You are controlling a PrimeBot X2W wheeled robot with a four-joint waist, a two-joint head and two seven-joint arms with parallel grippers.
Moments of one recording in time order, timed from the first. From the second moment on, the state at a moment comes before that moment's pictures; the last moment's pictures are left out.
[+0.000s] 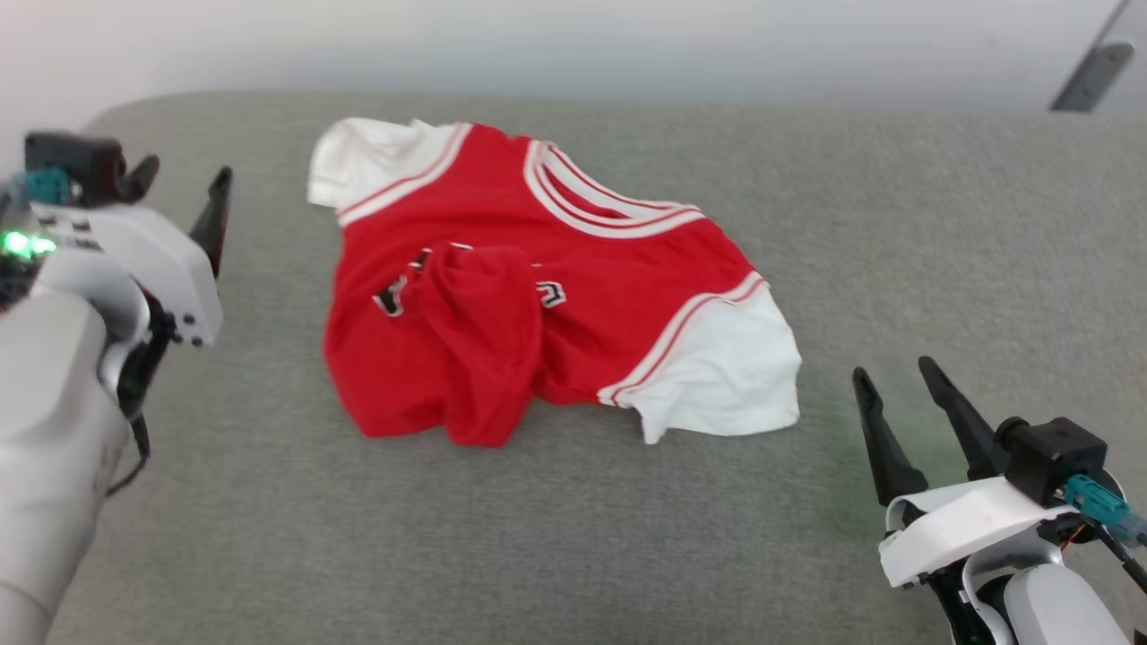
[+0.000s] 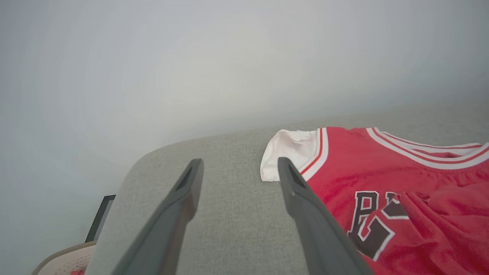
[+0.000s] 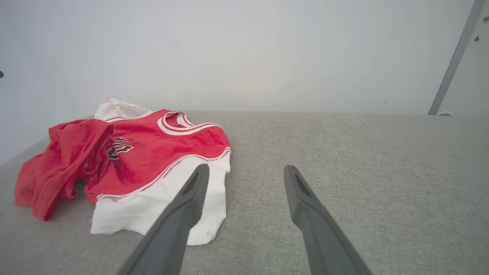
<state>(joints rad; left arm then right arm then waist) -1.02 0.57 -0.73 0.99 -0.78 -0.12 -0.13 -0.23 -0.17 0.16 0.24 0.32 0.13 -0.18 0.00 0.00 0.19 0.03</state>
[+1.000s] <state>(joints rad) -0.15 0.60 -0.28 0.09 -0.72 0.27 -0.26 -0.32 -0.23 0.05 0.45 0.31 0.13 0.31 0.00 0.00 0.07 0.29</state>
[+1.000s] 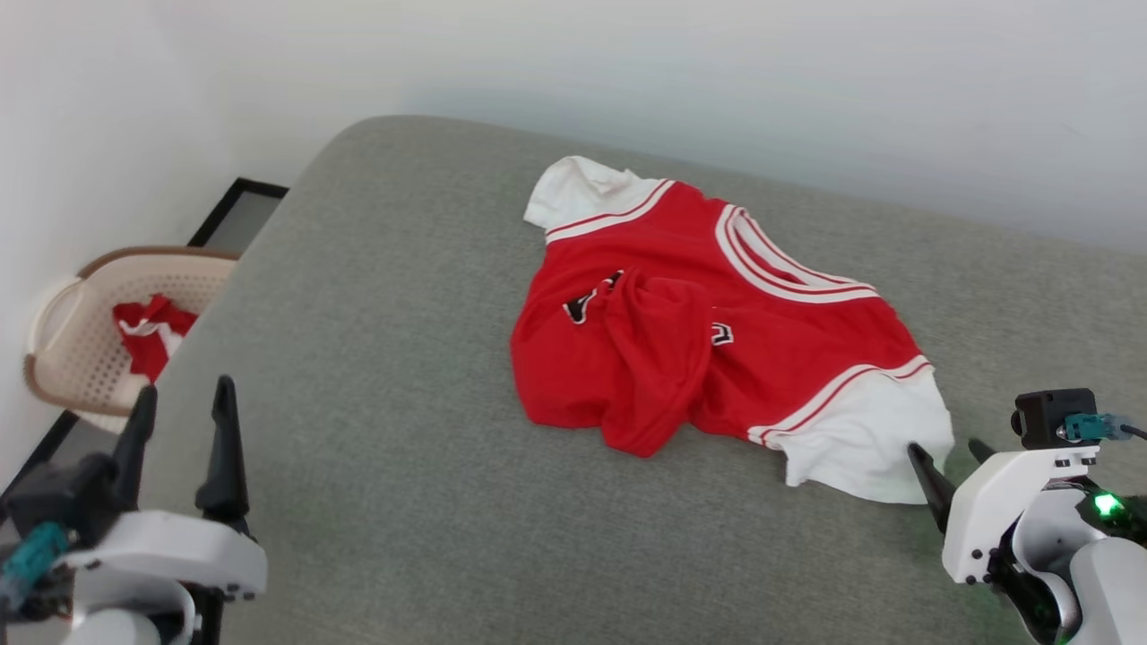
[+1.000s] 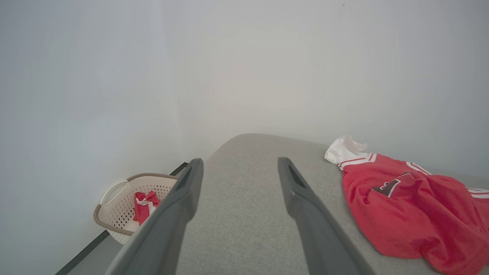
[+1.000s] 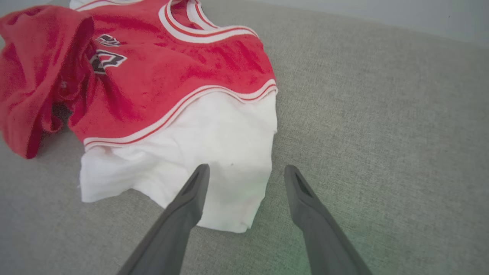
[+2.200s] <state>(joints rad) -0.01 0.39 -0.04 0.06 -0.53 0.12 -0.26 -0.45 -0.47 -0.04 0.58 0.30 0.13 0.54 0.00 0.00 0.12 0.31</state>
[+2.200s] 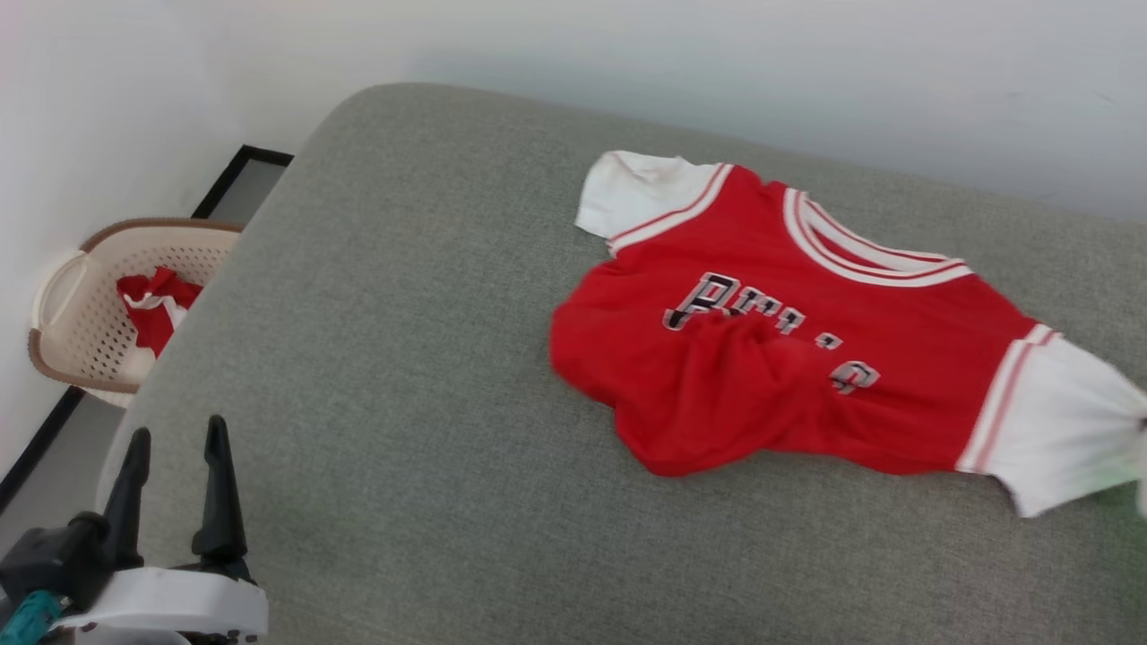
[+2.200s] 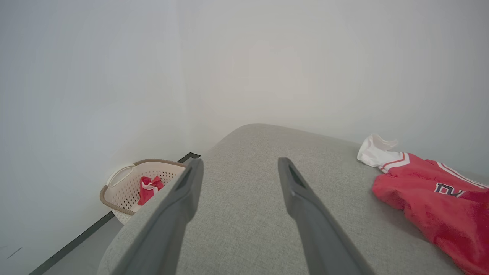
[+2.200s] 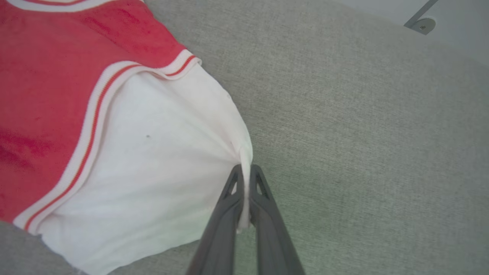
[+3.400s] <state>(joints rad) 0.06 0.41 -0.01 0.06 -0.51 0.11 -0.24 -0.46 -0.43 -0.04 0.73 0.36 0.13 0.33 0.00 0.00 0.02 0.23</state>
